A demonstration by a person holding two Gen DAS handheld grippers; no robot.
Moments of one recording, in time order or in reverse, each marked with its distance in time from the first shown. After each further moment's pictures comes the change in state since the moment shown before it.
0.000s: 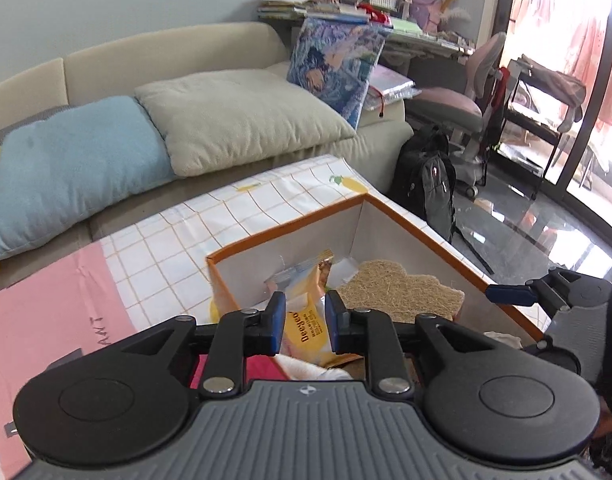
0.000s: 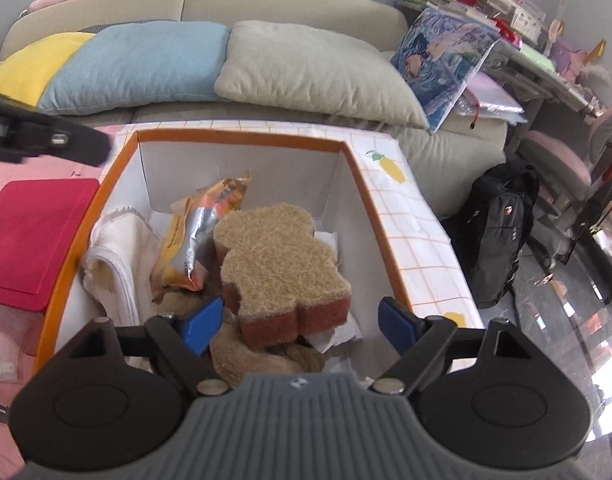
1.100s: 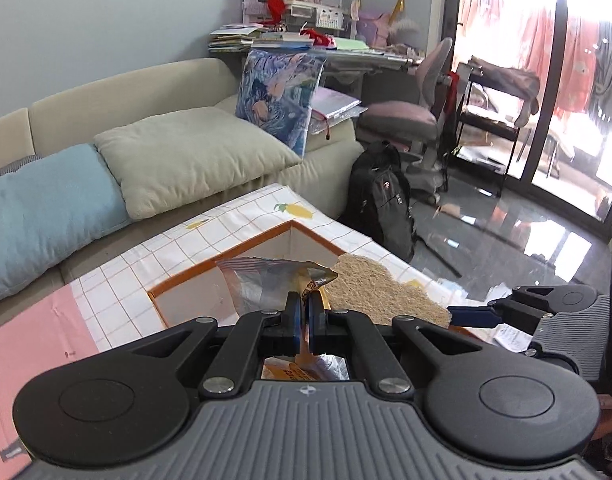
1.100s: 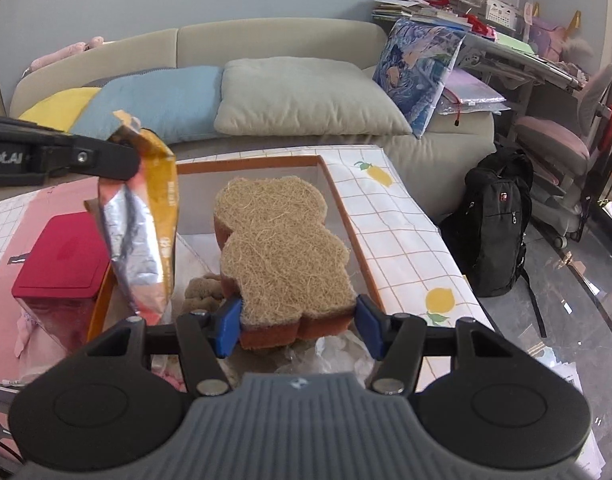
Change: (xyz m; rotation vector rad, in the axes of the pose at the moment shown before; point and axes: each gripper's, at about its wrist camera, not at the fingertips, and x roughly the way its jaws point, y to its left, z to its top) left arm -0.002 -0.063 0.007 0.123 -0.057 -0.063; right arm -0.043 -0.032 -0.024 0.126 -0.070 0.086
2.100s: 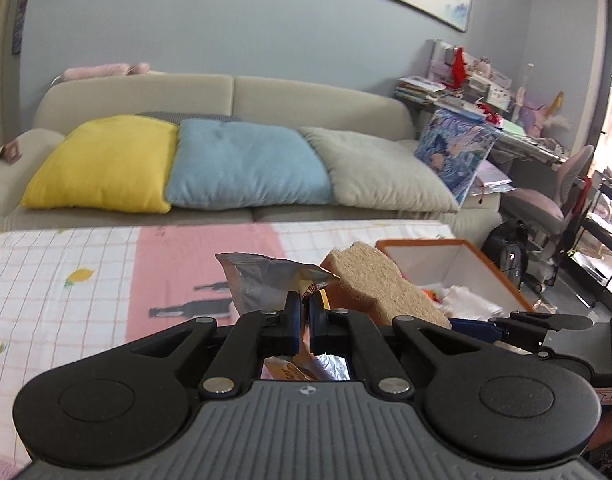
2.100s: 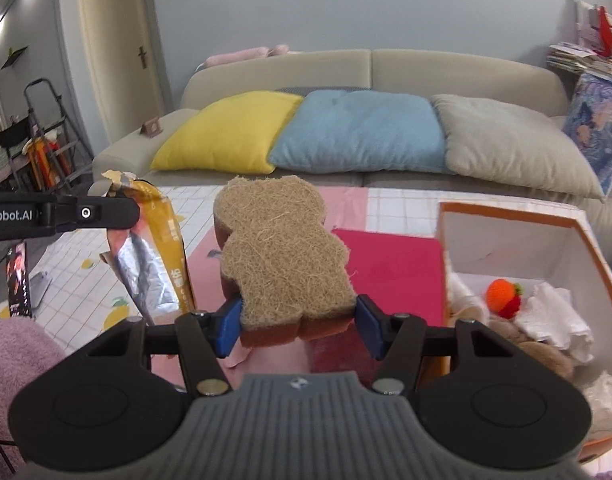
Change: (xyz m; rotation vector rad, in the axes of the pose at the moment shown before) left arm -0.190 0.096 -0.107 -0.384 -0.141 0.336; right arm -0.053 0.163 -0.011 -0.165 -0.097 0.450
